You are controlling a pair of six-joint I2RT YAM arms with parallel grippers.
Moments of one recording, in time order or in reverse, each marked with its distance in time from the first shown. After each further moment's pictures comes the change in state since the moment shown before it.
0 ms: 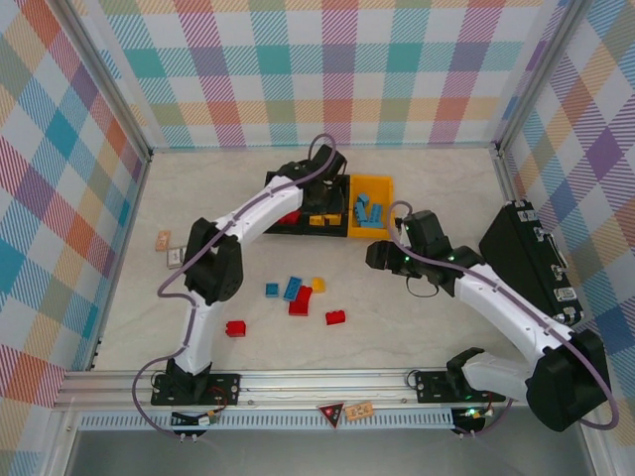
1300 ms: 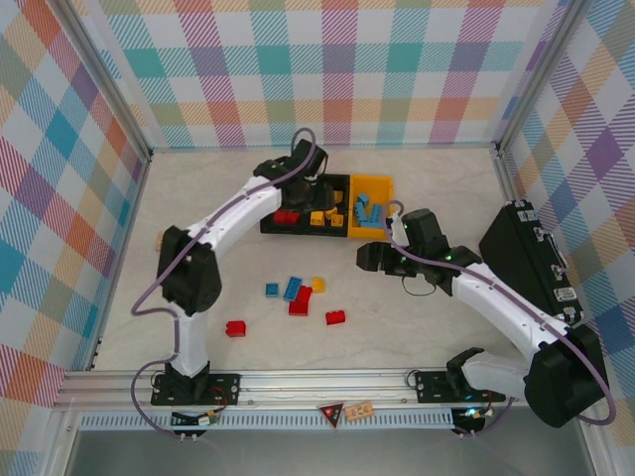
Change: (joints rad) left arm 0.037 -0.251 -0.240 0.045 0.029 0.037; right arm 0.002 0.015 -0.017 0.095 -0.219 -0.056
